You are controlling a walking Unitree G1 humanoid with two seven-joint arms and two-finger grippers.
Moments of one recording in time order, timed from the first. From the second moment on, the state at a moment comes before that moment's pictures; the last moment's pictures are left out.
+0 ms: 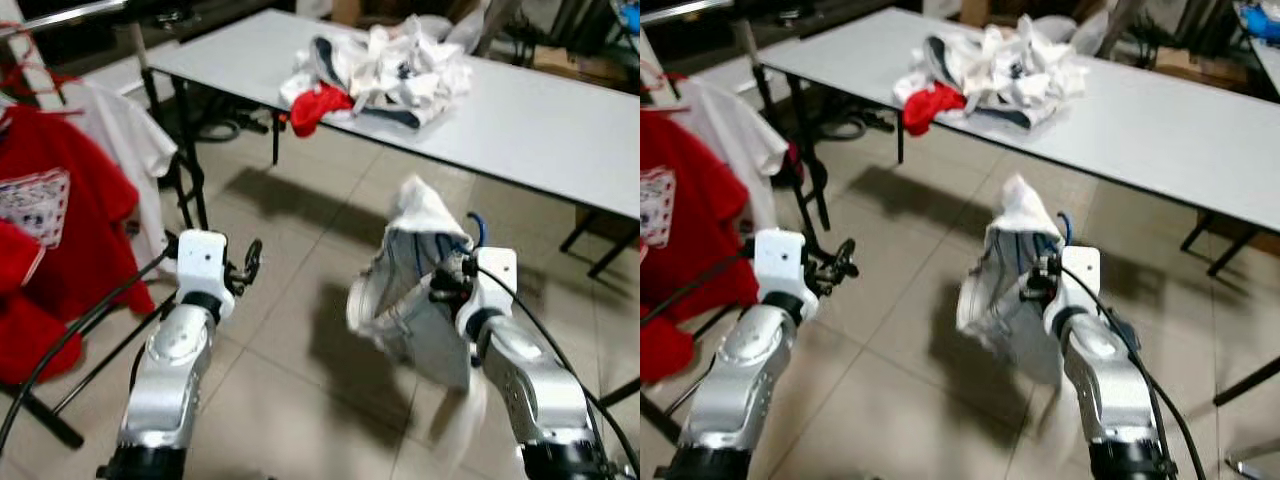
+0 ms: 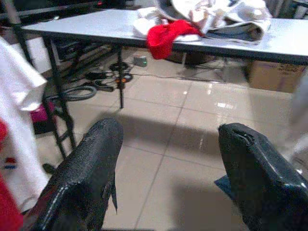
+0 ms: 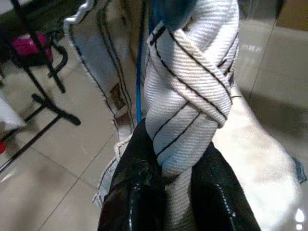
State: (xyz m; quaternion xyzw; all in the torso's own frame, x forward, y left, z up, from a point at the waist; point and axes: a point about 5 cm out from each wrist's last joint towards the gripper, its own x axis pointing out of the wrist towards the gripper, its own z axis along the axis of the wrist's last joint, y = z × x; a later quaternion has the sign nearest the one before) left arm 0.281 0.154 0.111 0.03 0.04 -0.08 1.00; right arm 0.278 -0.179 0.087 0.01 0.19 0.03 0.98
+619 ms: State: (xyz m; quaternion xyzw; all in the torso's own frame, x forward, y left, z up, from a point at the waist) left arm 0.280 0.139 0.111 0.02 0.04 -0.10 0.99; right arm 0.277 -0.184 0.079 -0.03 0.20 0.04 0.98
